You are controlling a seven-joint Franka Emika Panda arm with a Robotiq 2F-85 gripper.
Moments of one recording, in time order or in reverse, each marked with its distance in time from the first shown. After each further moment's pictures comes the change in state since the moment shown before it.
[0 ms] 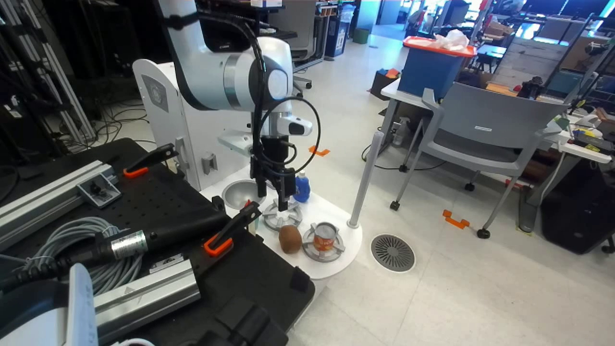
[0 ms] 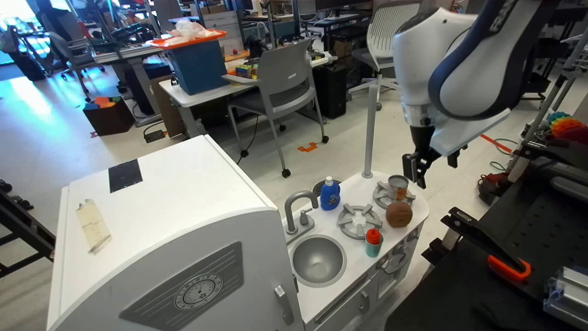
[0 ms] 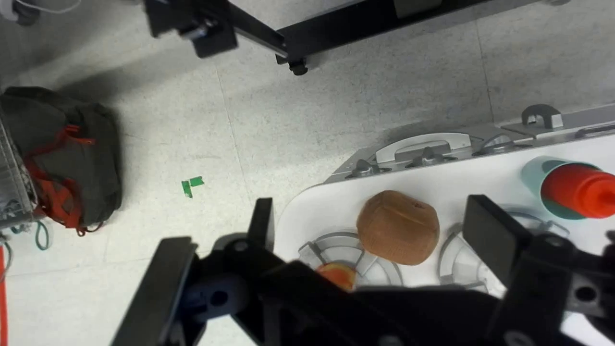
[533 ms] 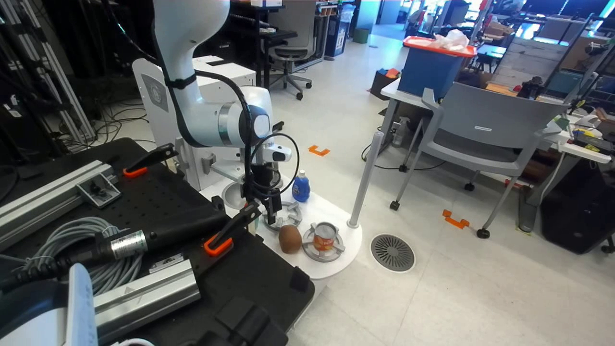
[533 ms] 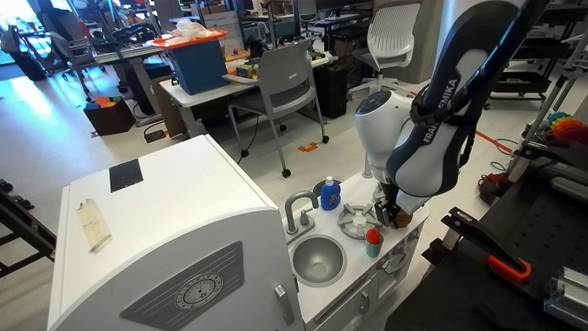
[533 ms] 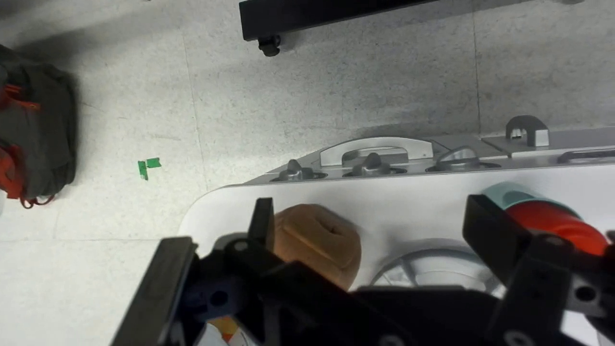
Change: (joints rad) arm 0.169 0.340 -0.035 0.266 0.106 0.052 -0.020
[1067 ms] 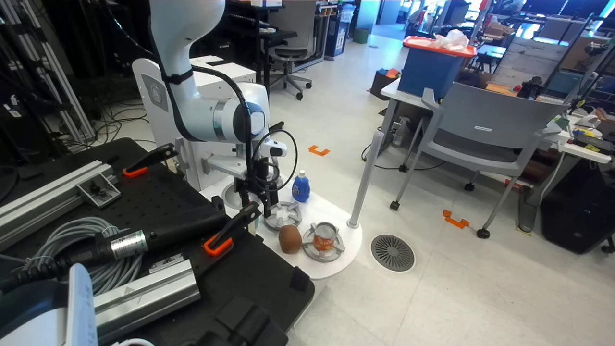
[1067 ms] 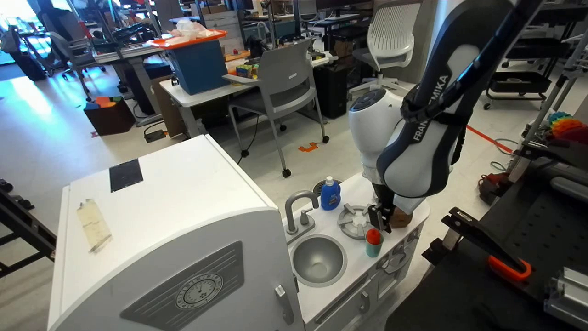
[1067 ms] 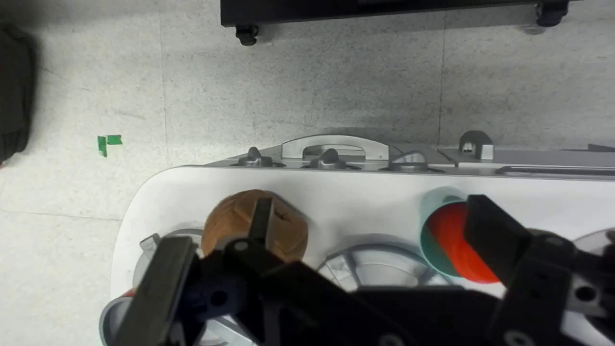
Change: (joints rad) arm 0.002 -0.014 0.032 0.003 0.055 0.003 -0.160
